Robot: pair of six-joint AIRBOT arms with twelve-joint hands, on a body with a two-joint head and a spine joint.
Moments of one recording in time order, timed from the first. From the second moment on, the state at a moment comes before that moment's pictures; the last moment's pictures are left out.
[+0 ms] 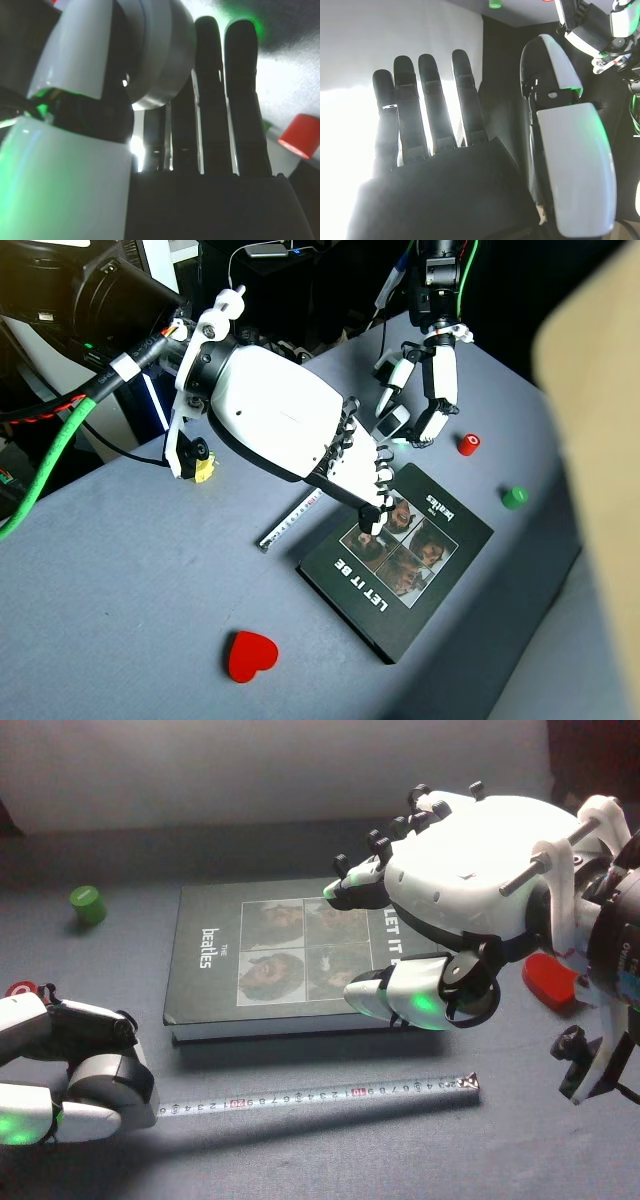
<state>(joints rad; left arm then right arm) 1.31 -0.91 1.17 0.02 -0.88 -0.07 -0.12 -1.05 0.61 -1.52 -0.69 0.44</state>
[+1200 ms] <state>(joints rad) 0.98 -0.81 1.19 0.08 -0.72 0.06 -0.12 -1.05 0.60 -1.53 -0.68 0.44</state>
